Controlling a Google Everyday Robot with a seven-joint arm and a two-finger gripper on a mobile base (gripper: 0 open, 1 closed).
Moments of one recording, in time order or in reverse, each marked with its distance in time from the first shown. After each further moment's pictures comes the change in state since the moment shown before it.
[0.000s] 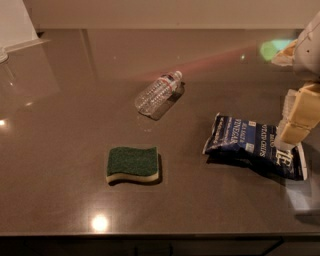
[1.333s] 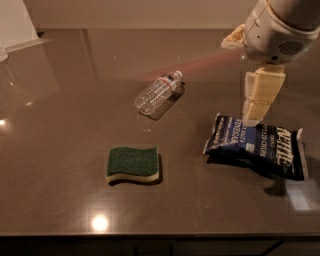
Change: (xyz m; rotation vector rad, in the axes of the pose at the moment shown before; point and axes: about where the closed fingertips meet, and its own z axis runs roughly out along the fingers) arm -0.068 -0.031 0.020 -0.012 -0.070 -0.295
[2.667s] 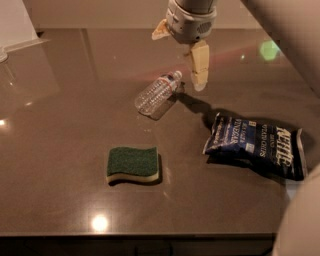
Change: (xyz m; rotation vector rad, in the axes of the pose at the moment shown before) arm -0.090 -0.114 0.083 -0.054 0.022 -0.513
